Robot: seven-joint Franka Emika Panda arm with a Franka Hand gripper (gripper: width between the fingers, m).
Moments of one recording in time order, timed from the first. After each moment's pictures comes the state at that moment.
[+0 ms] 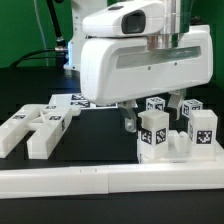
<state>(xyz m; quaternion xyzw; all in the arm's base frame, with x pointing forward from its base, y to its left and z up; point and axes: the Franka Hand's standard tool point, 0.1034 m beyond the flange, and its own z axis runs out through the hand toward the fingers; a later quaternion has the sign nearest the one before) 0.670 0.044 0.075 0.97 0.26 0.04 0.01</state>
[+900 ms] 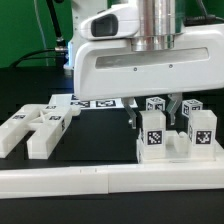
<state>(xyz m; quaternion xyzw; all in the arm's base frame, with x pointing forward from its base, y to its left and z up) 0.670 0.042 0.074 1.00 -0.01 0.05 -0.02</state>
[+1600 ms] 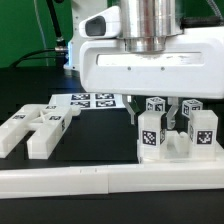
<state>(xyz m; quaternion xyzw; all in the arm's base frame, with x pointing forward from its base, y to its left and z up) 0.670 0.043 0.073 0.93 -0.36 0.04 -0.04</state>
